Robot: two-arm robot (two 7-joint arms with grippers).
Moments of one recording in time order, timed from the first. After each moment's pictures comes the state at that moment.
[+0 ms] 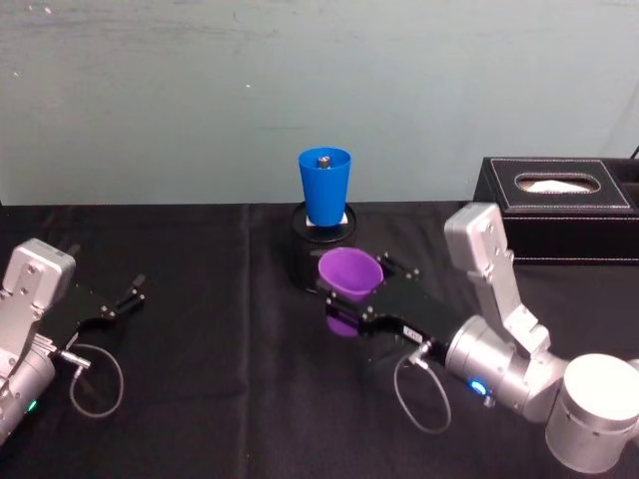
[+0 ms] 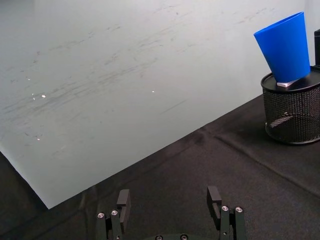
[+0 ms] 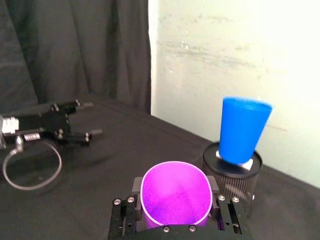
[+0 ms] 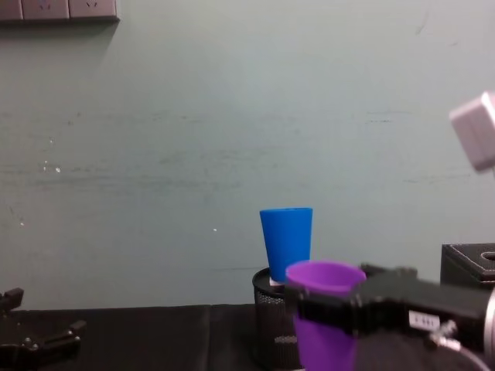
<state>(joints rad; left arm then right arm) -0.20 0.60 0.45 -1.41 -0.25 -0.12 0.03 0.21 0.35 -0.39 -1.54 0.29 0.07 0.41</state>
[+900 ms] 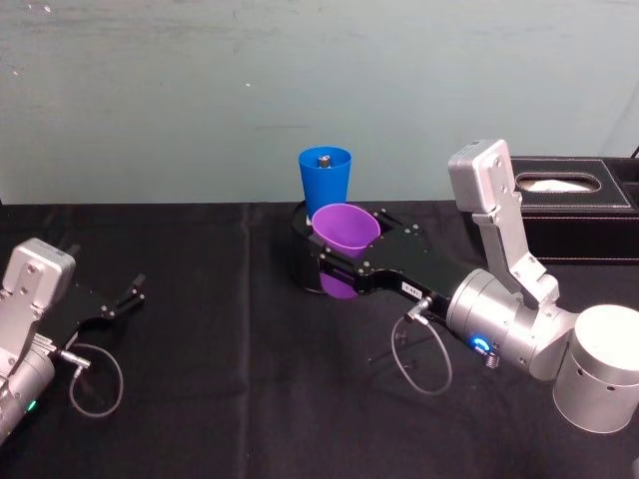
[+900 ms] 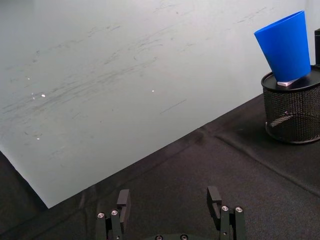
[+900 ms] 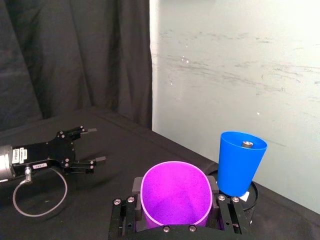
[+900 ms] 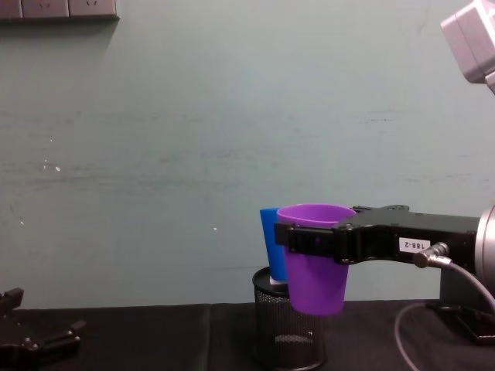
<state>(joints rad) -0.20 0.60 0.45 -1.41 -0.25 -0.12 0.03 0.26 0.37 -0.39 -1.67 0.34 0.21 0.37</state>
